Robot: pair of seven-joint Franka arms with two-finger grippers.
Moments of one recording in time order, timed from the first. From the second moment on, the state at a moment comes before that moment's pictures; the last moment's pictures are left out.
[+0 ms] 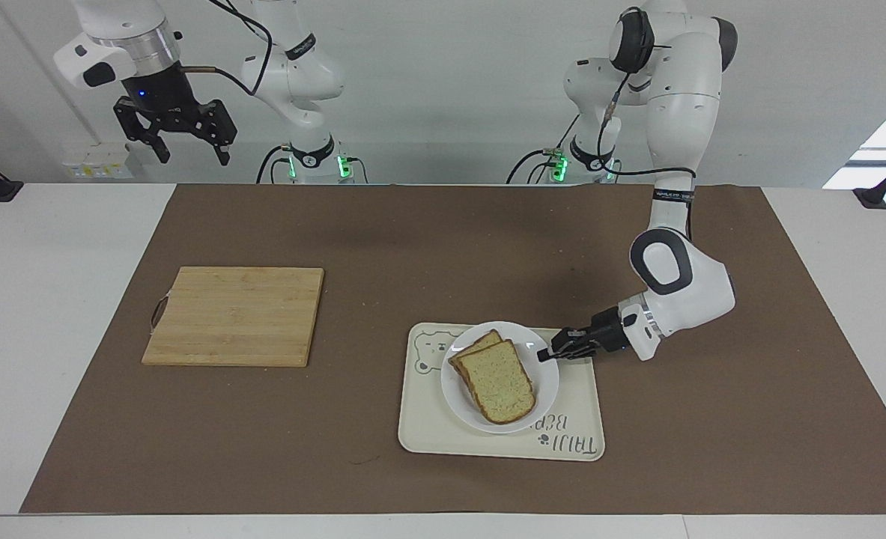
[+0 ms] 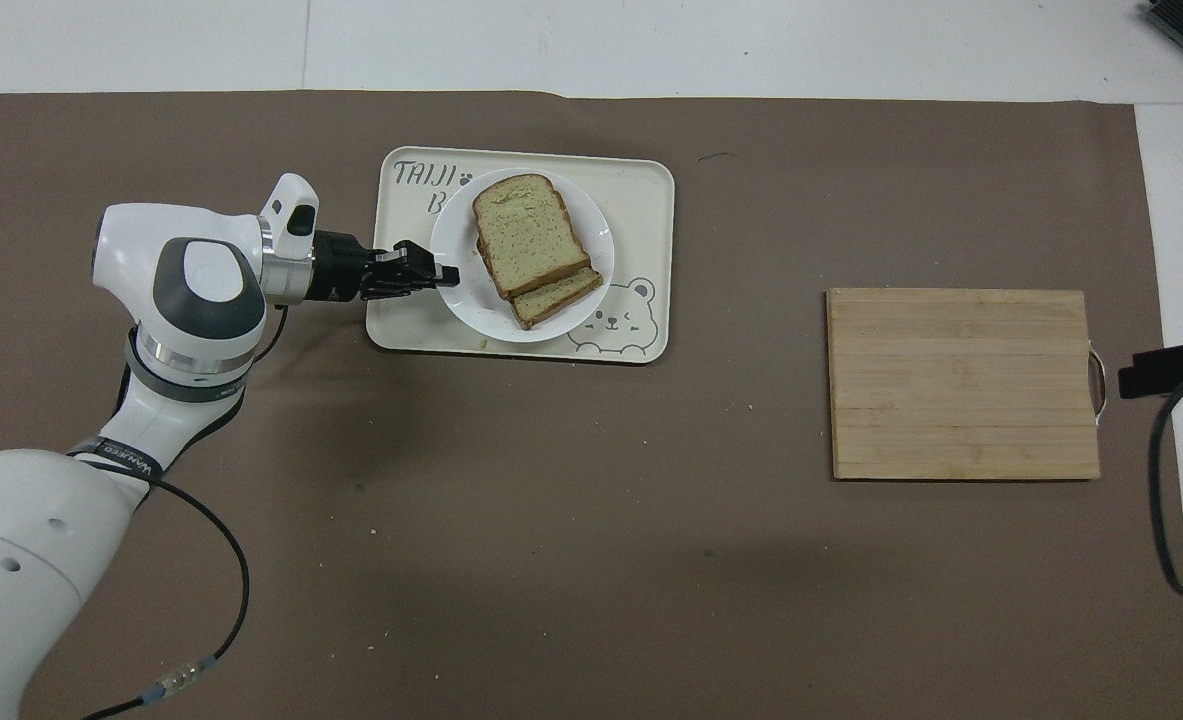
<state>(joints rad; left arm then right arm) -0.13 0.55 -0.06 -1.72 -1.11 2.16 0.43 -0.02 -0.13 -0.01 -1.59 -0.03 1.47 0.01</state>
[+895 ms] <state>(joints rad) -0.08 0.42 -0.03 -1.65 -0.82 2.15 0.15 -0.02 -0.13 -0.01 -1.59 -0.03 1.47 0.01</state>
